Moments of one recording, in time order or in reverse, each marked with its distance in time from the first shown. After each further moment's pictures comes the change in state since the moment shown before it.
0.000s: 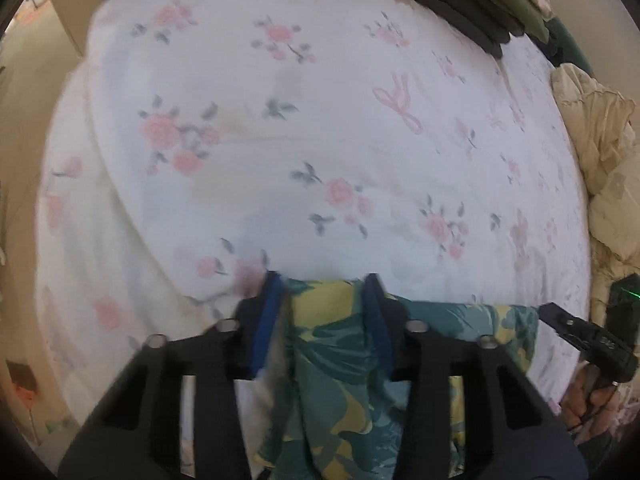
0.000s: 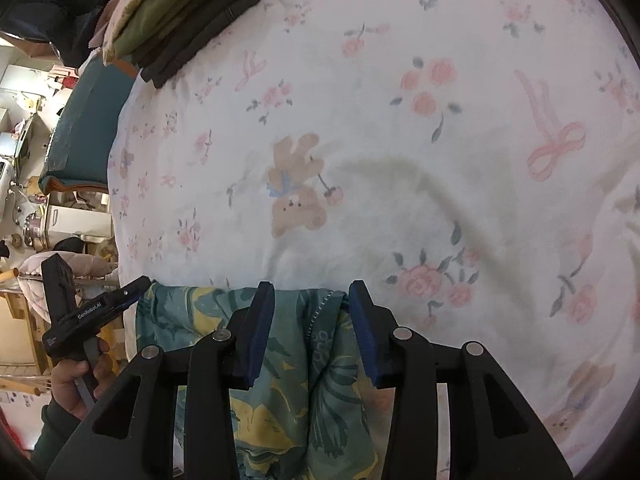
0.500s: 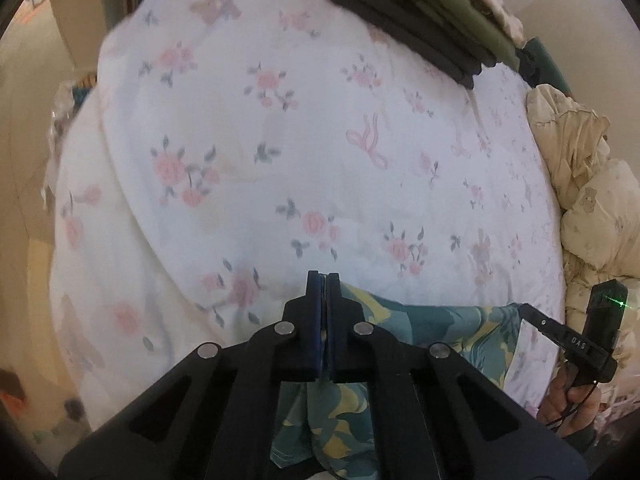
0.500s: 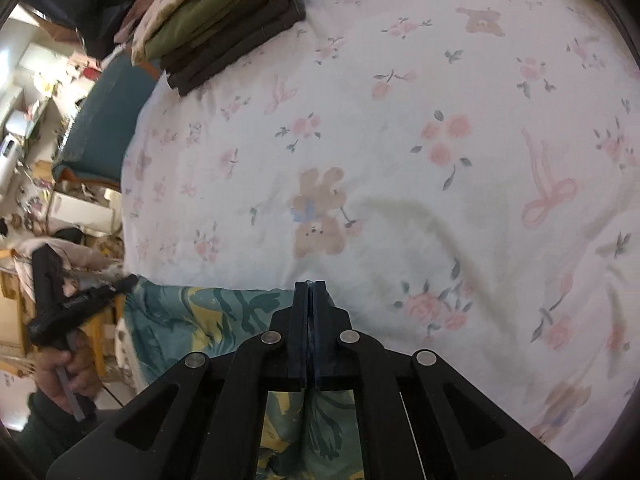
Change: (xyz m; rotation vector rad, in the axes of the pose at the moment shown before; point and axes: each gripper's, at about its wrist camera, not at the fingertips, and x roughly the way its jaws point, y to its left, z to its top) left arm -0.044 0.002 0.013 -0.004 -0.104 -0.055; right arm -0.023 0.019 0.004 -0.114 -0.088 -0.033
